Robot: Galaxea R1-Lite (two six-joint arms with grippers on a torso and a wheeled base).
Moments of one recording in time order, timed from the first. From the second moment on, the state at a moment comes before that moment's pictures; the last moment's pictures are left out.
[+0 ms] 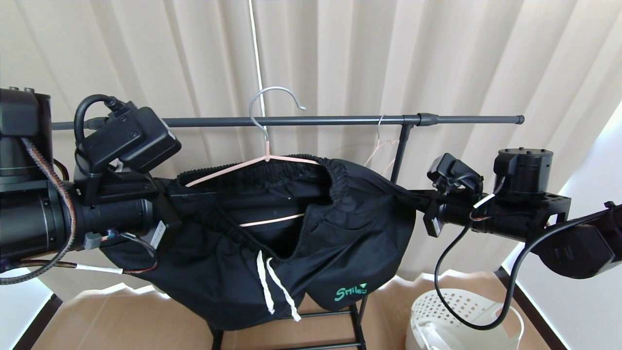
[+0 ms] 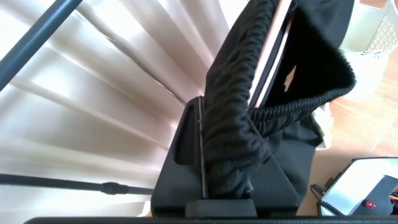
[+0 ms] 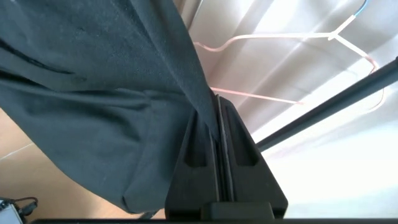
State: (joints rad) left arm -0.39 1.34 -0.89 -0.07 -0.15 0.55; right arm 0.24 1.86 -0.83 -0.71 0.45 -0.50
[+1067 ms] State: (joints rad) left arm -0.38 1.29 -0.86 -0.07 -0.16 0.49; right arm 0.25 1.87 -0.83 -0.72 0.45 -0.44
